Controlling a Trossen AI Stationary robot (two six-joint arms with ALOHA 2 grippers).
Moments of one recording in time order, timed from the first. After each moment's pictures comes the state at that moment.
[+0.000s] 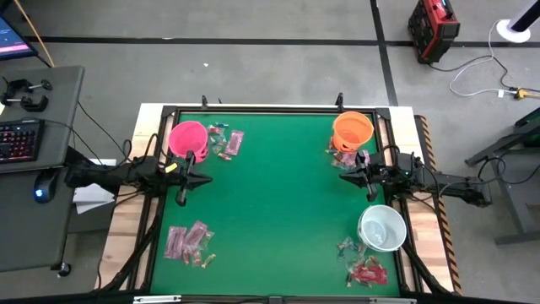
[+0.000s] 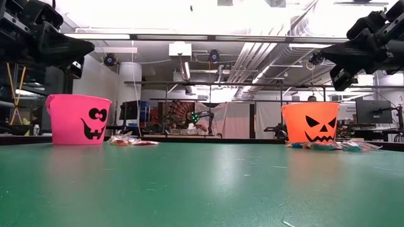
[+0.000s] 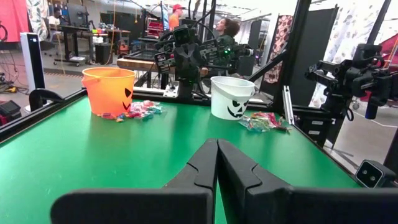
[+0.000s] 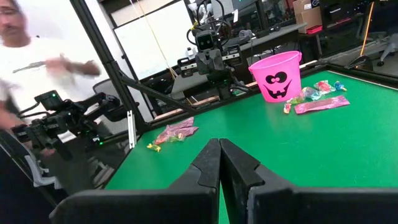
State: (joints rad) left arm -0.07 0.02 0.01 0.01 -0.02 -0.10; right arm -0.15 0.03 0.01 0.05 -0.22 0.36
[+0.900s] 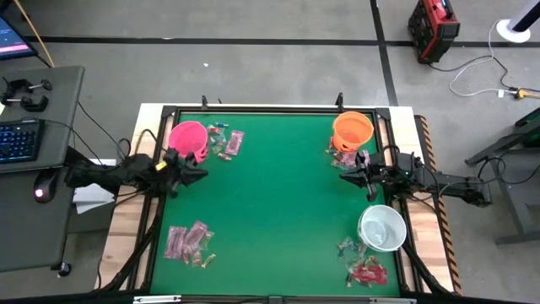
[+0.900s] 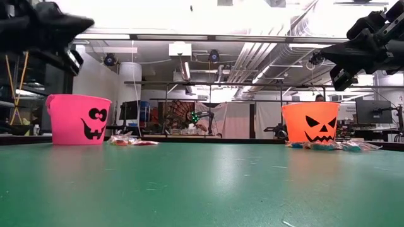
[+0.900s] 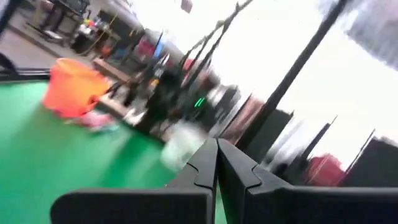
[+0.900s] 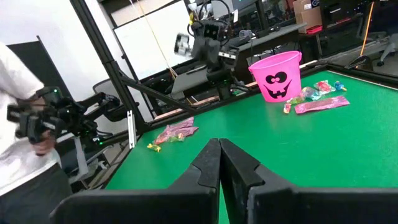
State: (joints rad) left arm -0.07 0.02 0.01 0.25 -0.06 -0.63; right arm -0.15 0.03 0.01 0.05 -0.22 0.36
